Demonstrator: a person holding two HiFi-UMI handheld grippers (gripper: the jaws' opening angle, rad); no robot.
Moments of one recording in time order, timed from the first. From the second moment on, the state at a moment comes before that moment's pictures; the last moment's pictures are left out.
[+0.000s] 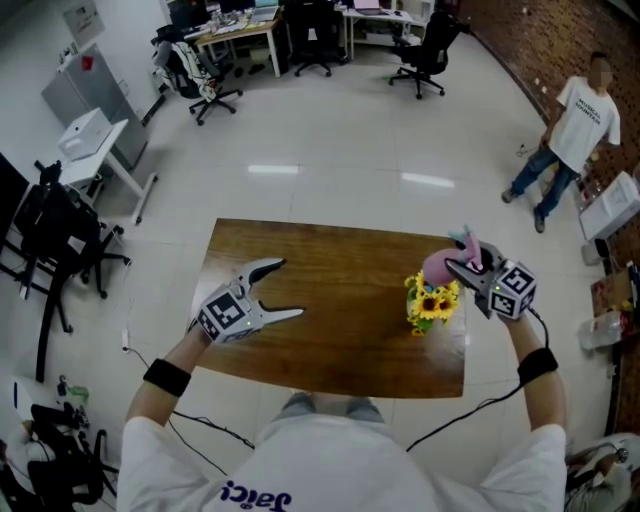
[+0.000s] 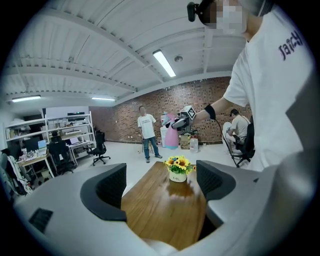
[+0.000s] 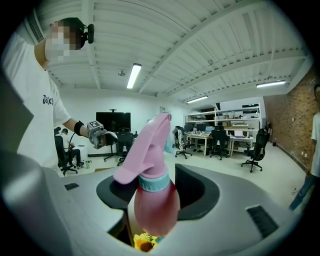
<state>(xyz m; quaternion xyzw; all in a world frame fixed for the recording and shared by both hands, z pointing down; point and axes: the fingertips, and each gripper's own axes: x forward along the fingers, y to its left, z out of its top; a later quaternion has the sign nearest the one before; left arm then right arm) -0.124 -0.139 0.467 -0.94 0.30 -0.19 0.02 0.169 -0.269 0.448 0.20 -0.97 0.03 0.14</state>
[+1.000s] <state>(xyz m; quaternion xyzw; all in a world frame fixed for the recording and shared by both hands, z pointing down) -0.176 -0.123 0.503 -0.89 0.43 -0.14 -0.02 0.095 -0.208 0.475 0.22 -0.97 0.08 0.06</state>
